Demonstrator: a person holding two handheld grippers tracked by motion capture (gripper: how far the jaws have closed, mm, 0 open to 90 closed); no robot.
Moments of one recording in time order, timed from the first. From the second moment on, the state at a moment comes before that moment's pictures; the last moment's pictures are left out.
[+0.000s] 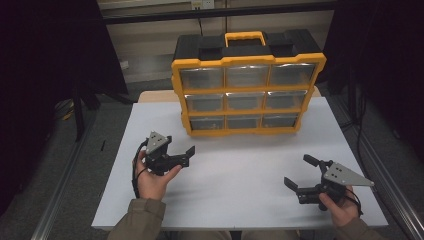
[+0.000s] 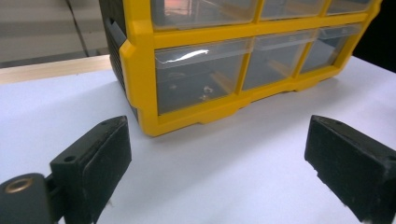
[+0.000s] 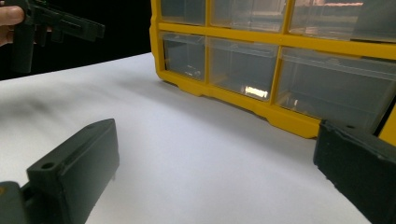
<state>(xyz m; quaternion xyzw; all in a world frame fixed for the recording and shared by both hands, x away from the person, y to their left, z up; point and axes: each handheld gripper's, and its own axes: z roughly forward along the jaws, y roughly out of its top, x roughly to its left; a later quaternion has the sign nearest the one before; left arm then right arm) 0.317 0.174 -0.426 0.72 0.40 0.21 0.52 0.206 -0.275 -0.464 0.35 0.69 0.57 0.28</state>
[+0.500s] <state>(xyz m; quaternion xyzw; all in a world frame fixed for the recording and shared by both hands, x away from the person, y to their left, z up) 0.304 0.186 -0.427 0.73 0.39 0.21 0.52 0.205 -0.276 -0.464 0.35 0.69 0.57 0.28</state>
